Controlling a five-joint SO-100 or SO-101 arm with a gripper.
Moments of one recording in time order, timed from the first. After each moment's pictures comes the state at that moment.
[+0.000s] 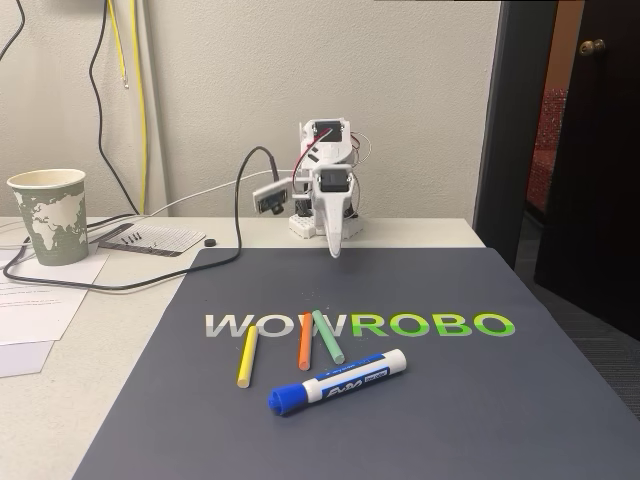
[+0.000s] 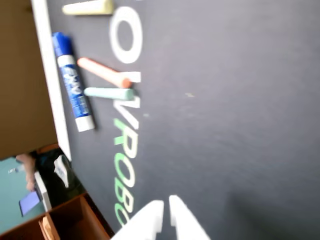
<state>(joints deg) -15.3 187.2 173.9 50.6 -6.2</state>
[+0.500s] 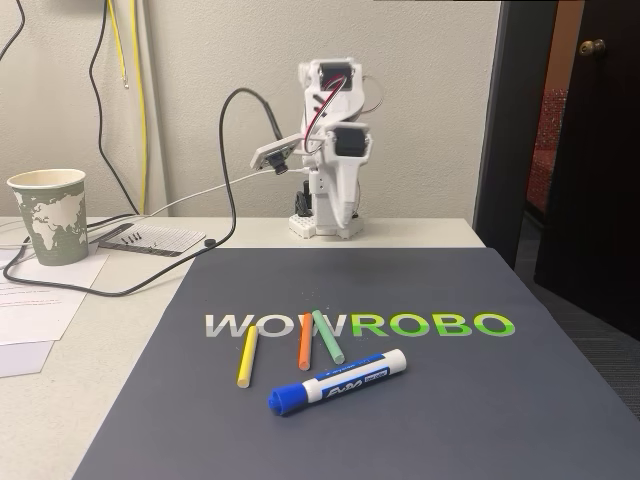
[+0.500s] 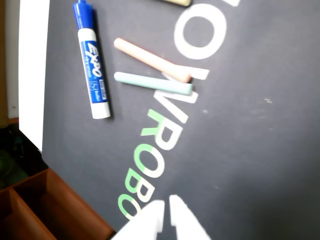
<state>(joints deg) -18.6 116.5 114.1 58.2 -14.0</state>
